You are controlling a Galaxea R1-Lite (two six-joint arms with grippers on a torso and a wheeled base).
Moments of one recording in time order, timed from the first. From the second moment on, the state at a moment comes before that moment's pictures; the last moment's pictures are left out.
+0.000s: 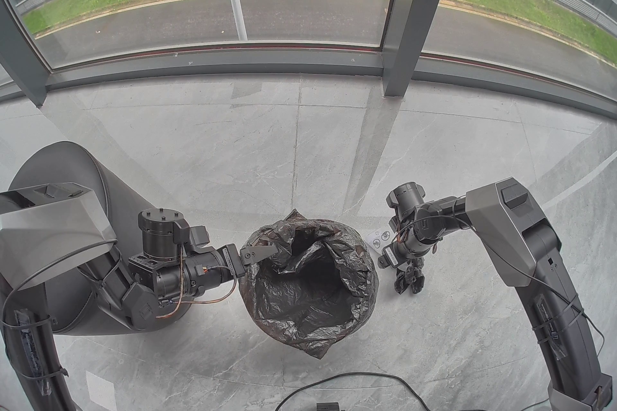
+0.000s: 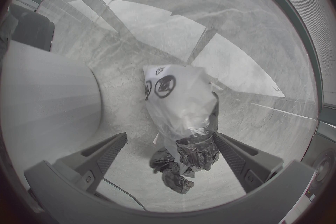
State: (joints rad) left arm -0.32 2.17 -0.67 -1.07 -0.42 -0.62; right arm 0.33 2.78 -2.00 0.29 -0.16 -0.14
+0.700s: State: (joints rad) left arm -0.32 2.18 -0.67 -1.07 -0.42 -0.62; right arm 0.30 2.83 -2.00 0.29 -0.16 -0.13
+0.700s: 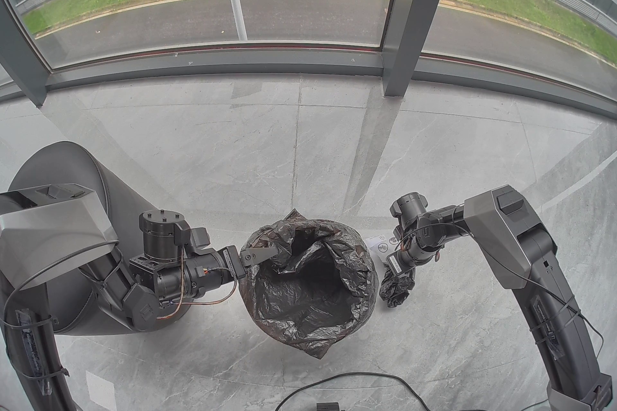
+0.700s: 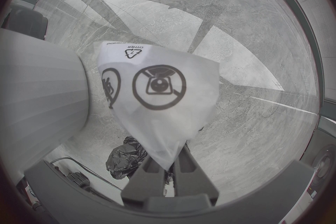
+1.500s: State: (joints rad) left arm -0.32 2.15 -0.66 -1.07 -0.42 -0.64; right arm 0.59 2.24 -2.00 0.79 -0.26 -0.16
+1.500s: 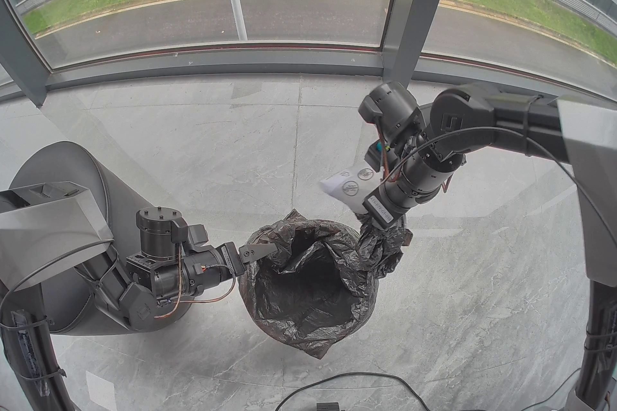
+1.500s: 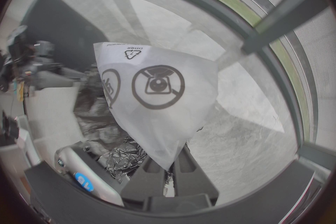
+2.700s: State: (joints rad) left arm -0.31 2.12 -0.66 -1.07 -0.41 -0.64; right arm 0.77 2.39 -2.00 0.78 -0.21 0.21
